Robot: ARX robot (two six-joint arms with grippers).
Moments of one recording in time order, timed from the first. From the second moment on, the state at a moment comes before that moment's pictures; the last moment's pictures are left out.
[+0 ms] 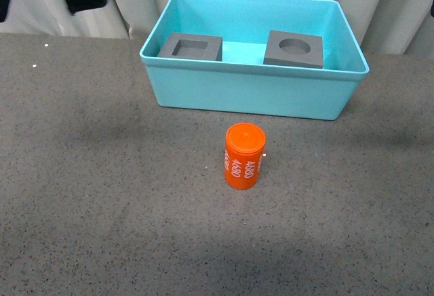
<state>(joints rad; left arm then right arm) -0.28 1.52 0.58 0.73 -0.26 -0.19 0.17 1.47 0.63 0.51 0.15 0.06</state>
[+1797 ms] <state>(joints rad) 0.00 0.30 0.02 0.31 0.00 -0.01 0.17 1.47 0.63 0.51 0.15 0.06</state>
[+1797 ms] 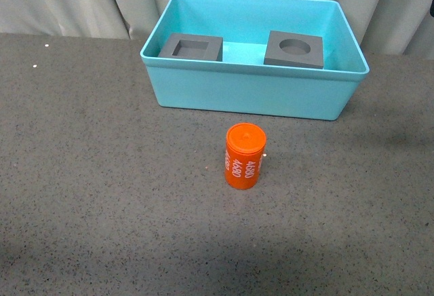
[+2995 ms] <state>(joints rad) 0.00 0.00 0.02 0.00 0.00 -0.01 0.17 1.47 0.63 0.51 0.15 0.06</state>
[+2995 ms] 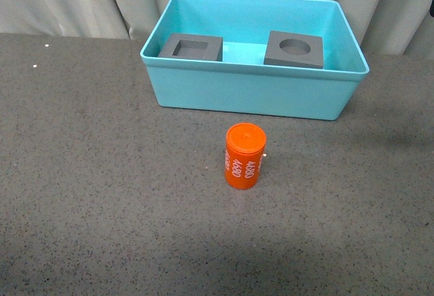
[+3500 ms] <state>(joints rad) 0.00 0.00 0.02 0.00 0.00 0.00 0.32 1.61 0.79 0.15 -0.12 -0.26</state>
